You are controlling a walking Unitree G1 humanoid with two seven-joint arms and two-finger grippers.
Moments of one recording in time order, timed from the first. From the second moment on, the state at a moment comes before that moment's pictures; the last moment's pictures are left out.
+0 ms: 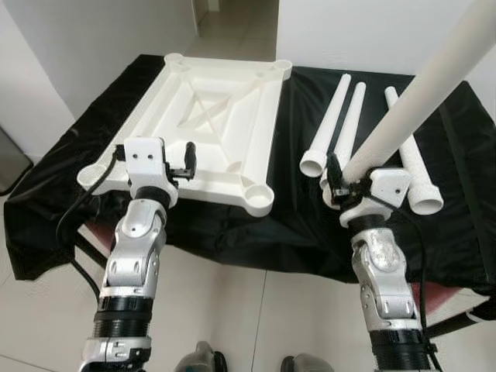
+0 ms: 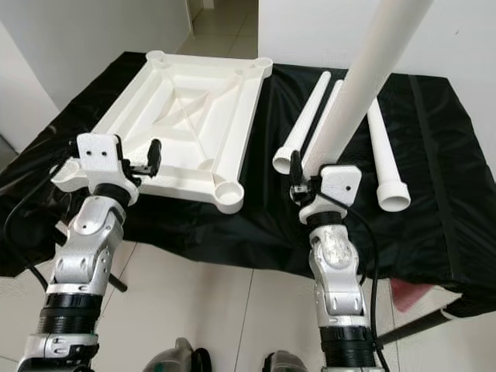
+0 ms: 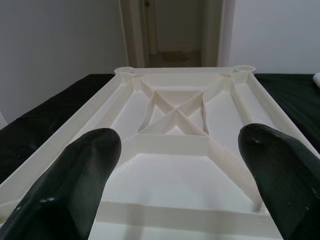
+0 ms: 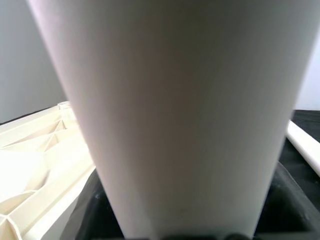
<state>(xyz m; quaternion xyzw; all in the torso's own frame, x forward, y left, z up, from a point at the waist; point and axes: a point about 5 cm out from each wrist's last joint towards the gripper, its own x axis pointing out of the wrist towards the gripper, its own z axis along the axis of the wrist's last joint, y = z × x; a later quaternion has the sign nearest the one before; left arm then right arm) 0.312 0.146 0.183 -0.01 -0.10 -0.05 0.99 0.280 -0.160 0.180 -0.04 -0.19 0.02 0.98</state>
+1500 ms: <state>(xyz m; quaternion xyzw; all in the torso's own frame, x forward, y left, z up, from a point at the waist) 0.312 0.171 0.202 0.05 -0.11 -0.04 0.99 0.284 -0.165 0.184 -0.07 -0.17 0.03 0.98</state>
